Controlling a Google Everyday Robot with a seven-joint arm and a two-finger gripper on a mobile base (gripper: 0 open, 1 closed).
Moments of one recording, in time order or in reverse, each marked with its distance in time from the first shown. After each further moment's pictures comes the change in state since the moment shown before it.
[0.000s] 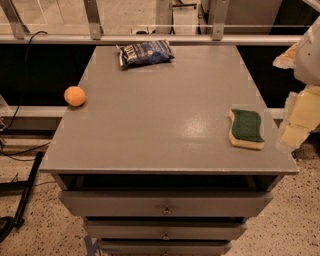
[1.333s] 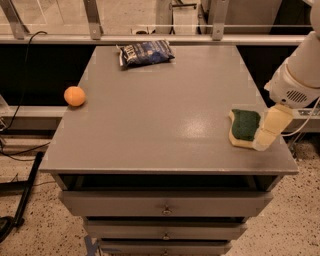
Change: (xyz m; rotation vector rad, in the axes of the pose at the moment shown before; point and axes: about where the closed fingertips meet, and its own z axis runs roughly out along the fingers) arm 0.039 -0.057 0.114 -0.032 0.024 0.158
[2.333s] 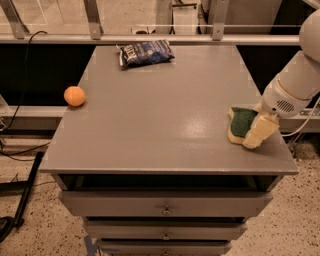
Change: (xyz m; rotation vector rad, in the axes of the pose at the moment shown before) arm 0.005 -0.004 0.050 -0.111 -0.042 0.064
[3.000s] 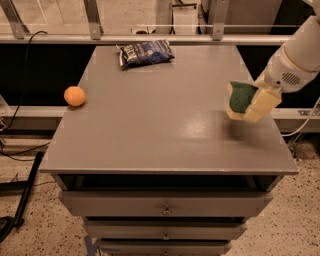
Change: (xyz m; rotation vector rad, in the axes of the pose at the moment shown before) arm -0.038 -0.021 -0.054 0.086 -0.067 -0.054
